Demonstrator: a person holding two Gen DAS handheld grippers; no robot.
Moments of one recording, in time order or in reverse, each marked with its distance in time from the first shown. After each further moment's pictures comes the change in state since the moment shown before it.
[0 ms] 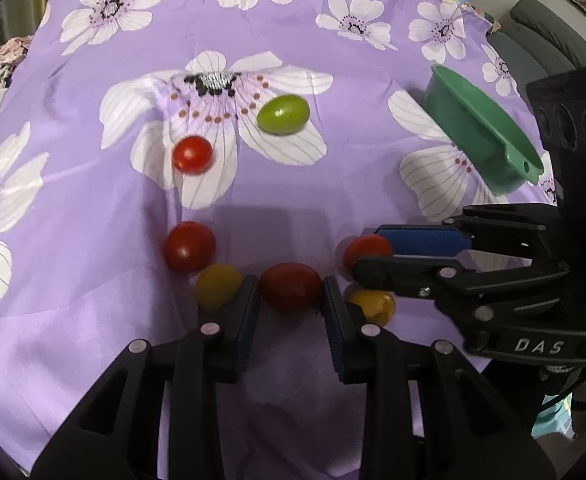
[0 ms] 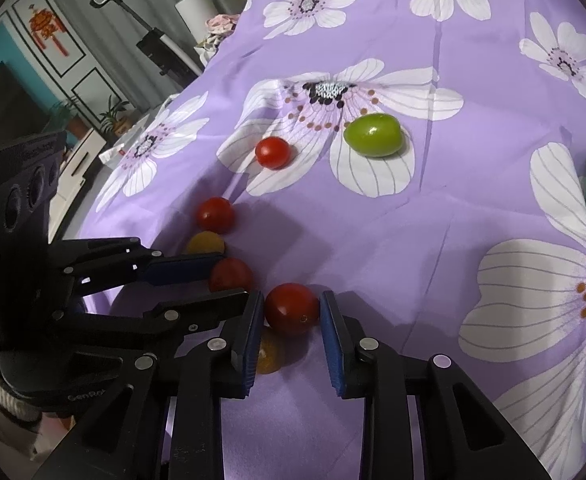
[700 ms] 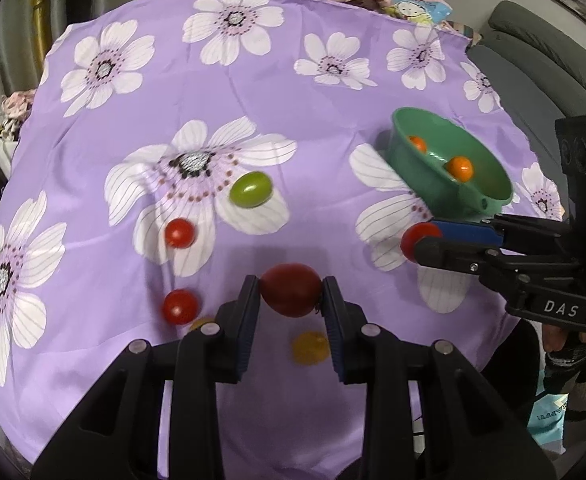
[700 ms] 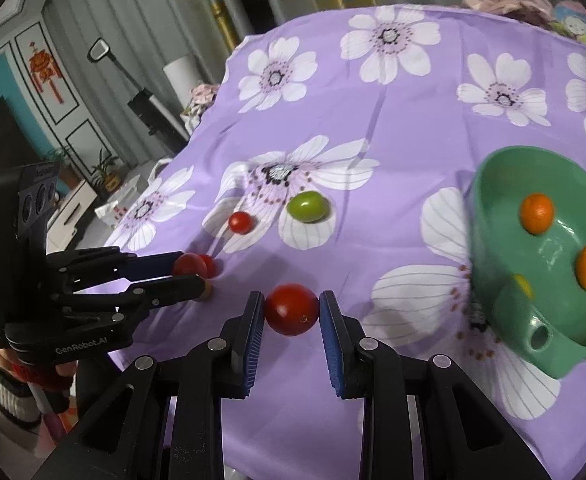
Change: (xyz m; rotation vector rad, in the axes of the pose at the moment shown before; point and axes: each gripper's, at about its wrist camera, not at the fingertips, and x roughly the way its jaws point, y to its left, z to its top) left arm -0.040 -0.045 0.026 0.070 -0.117 0.029; right arm -0.082 -0.029 -0.014 0.064 -0.221 -0.066
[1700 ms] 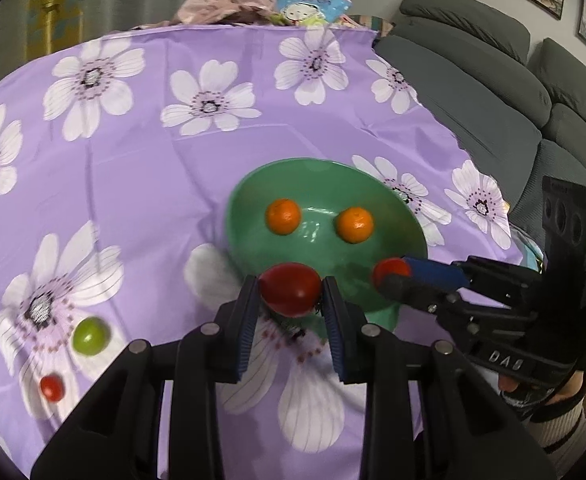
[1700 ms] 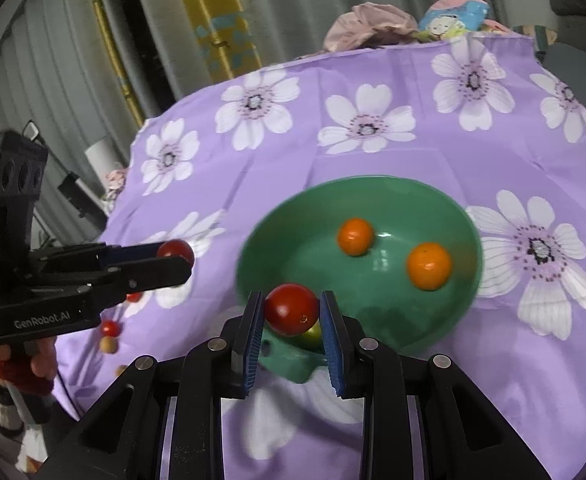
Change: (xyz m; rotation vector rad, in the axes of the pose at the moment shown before) left arm 0.055 -0.125 0.100 0.196 -0.038 -0.229; right arm -0.077 -0.111 -0.011 0.190 -0.208 -0.242
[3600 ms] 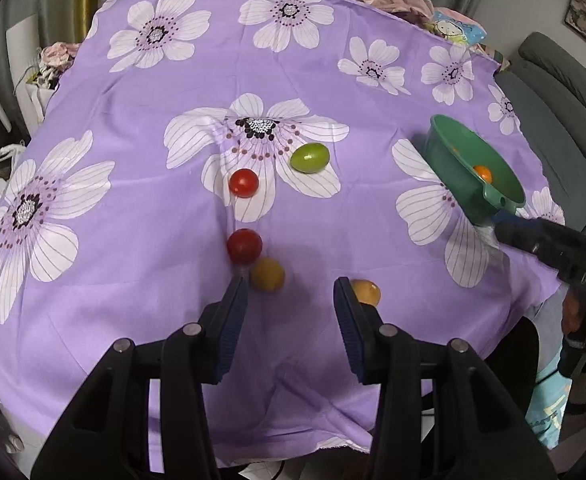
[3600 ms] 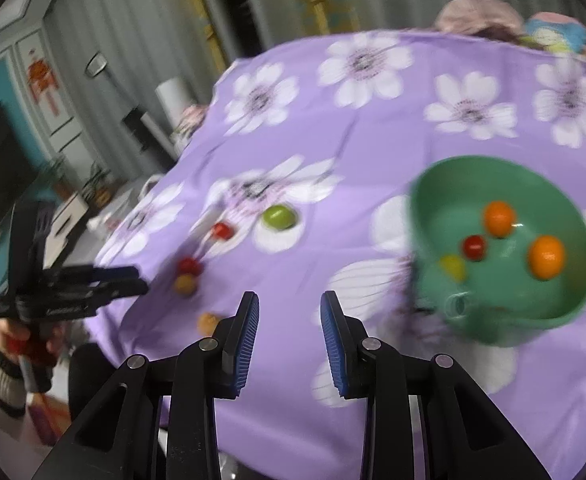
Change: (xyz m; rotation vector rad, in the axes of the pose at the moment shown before) left arm -0.119 0.119 -0.164 -0.320 0.031 0.260; right arm 0.019 0.117 -0.038 -0.225 0.175 0.228
